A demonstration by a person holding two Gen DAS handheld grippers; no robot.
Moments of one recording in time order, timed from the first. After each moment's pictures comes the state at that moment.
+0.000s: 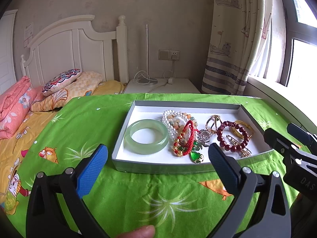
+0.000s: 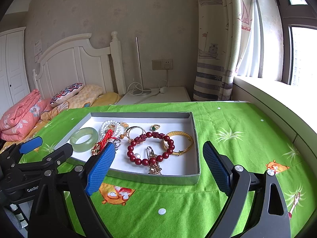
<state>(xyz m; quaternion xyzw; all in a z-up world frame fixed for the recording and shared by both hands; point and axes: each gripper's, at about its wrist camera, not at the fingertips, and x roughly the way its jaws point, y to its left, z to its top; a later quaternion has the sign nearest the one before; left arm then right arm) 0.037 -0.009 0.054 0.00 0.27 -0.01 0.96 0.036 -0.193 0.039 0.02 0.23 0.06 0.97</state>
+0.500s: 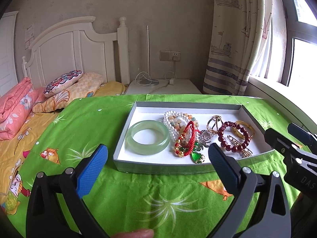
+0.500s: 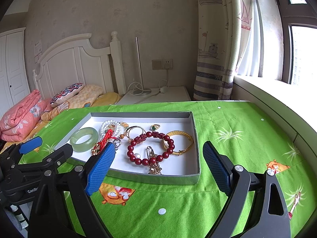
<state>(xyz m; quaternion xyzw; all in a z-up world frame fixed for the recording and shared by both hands) 0.035 -0.009 0.056 0.00 0.27 0.00 0.96 0.036 -0.194 0.038 0.02 0.23 0.06 0.97</state>
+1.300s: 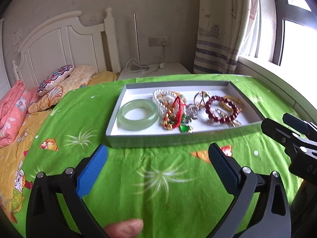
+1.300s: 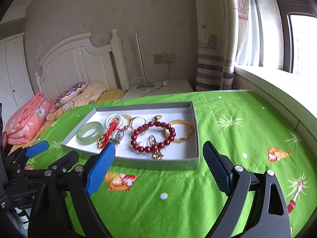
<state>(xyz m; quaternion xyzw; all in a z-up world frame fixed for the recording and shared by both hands) 0.010 -0.023 0.045 0.05 0.33 -0.03 0.94 0.018 -0.197 0.031 0.05 0.27 0.08 0.96</state>
